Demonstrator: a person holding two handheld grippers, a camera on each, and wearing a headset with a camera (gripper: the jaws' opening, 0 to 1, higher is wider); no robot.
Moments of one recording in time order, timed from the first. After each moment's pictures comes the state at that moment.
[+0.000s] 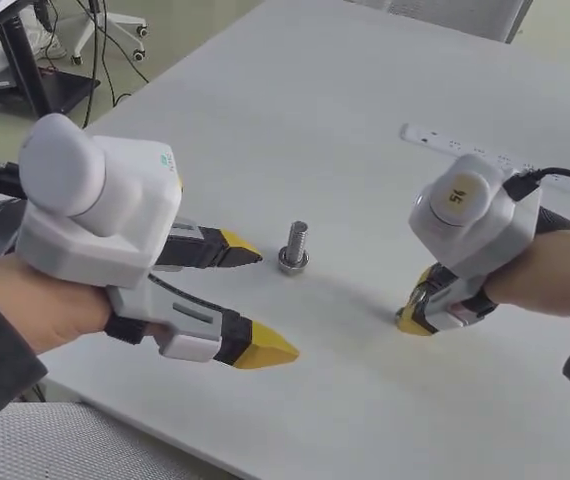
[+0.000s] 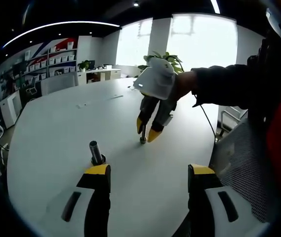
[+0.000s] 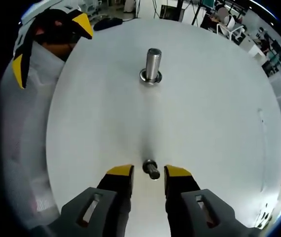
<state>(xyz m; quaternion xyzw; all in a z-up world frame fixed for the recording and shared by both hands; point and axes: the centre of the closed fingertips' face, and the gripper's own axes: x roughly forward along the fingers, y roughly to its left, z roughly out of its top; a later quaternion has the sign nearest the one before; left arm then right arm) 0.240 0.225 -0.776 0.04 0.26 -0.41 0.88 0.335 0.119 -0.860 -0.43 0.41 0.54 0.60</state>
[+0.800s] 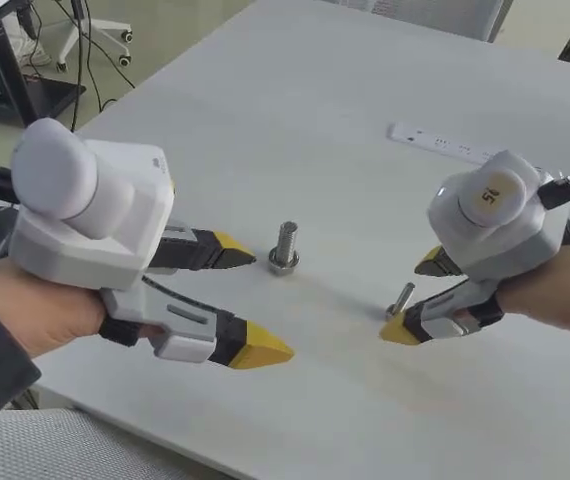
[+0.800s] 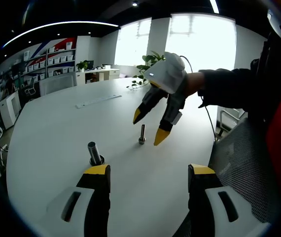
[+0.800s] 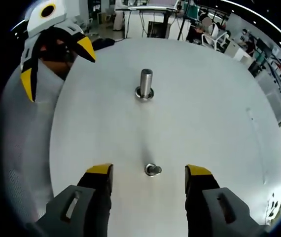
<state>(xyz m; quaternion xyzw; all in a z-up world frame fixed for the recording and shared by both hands) 0.241 0.221 -0.776 0.04 0.26 -0.41 0.87 0.334 0.121 -0.841 -0.37 0.37 0.53 0.66</state>
